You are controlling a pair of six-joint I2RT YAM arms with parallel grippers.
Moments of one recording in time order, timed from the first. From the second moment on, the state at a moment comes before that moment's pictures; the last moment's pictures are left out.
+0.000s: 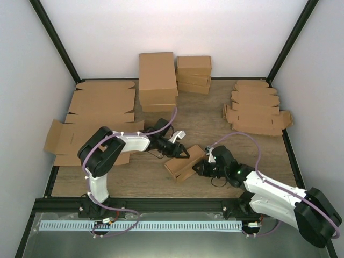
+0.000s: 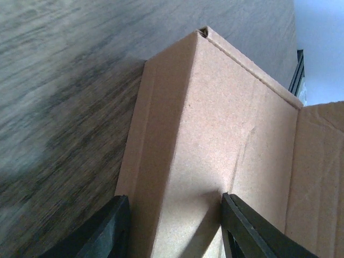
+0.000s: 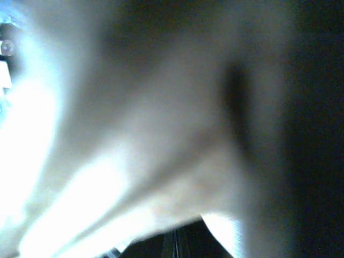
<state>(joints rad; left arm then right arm) -0.71 1.89 0.97 -0.03 0.80 -0.49 0.72 0.93 0.27 -0.05 -0.32 0.87</state>
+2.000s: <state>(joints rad) -0.90 0.94 0.71 -0.47 0.04 -0.80 0.48 1.19 0.98 -0.42 -0.36 0.10</state>
